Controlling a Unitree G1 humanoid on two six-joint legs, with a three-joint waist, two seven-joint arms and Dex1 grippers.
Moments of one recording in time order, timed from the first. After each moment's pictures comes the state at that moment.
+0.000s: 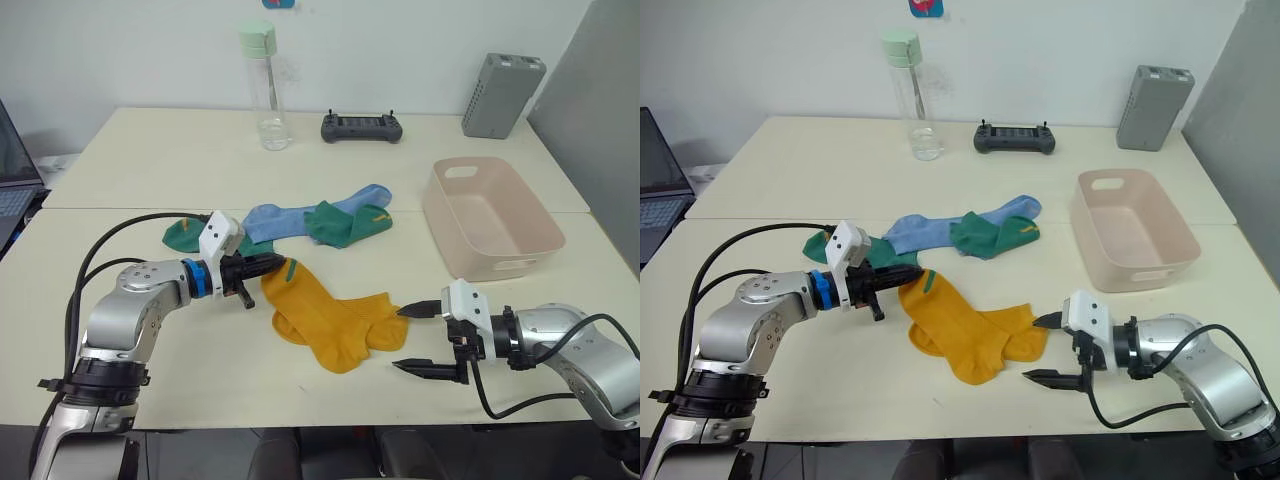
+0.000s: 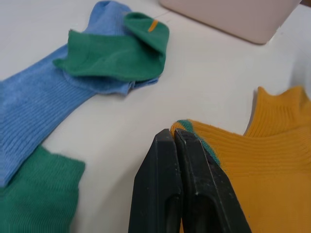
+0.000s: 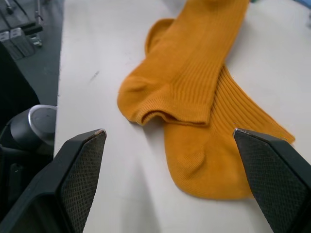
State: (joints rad) left arm -0.39 0.67 0.04 0.00 -0.42 0.56 -0.96; right arm -0.14 -0.80 0.14 -0.50 0.45 0.62 0.99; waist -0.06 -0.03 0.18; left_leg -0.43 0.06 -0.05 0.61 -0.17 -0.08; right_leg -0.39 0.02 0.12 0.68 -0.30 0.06
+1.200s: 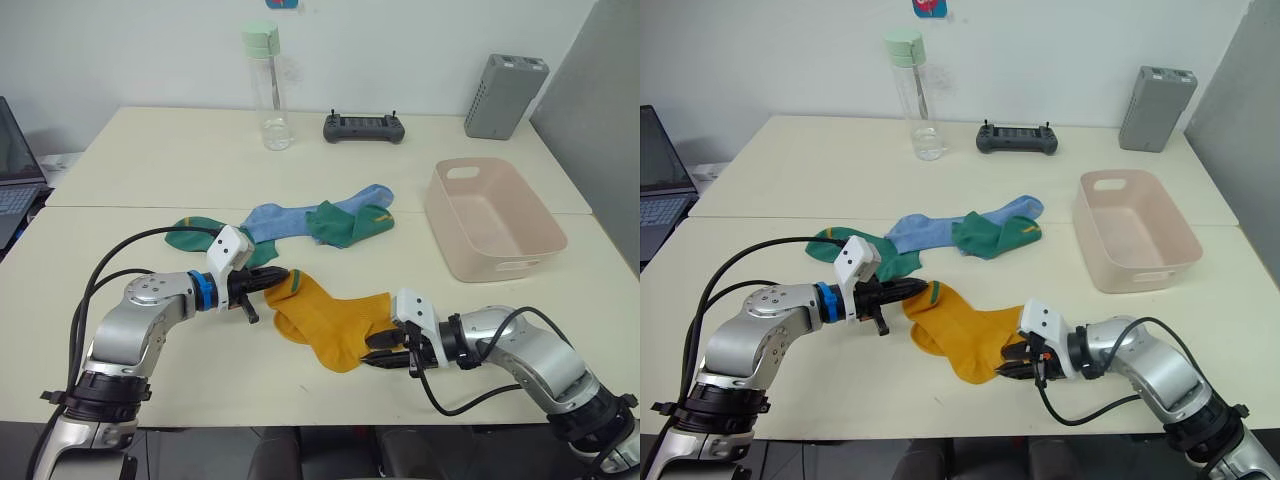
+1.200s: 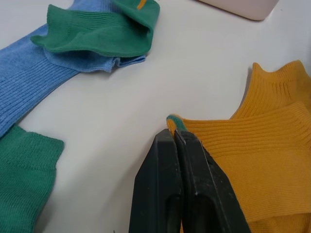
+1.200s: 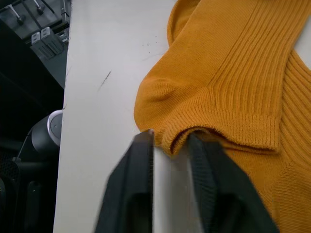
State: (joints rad) left arm -0.33 0.67 0.01 -0.07 -0.40 0.56 -0.95; right arm -0.29 -0.66 0.38 -0.41 0.41 0.75 0.95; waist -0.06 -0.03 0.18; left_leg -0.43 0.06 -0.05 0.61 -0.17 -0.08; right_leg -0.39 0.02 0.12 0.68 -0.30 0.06
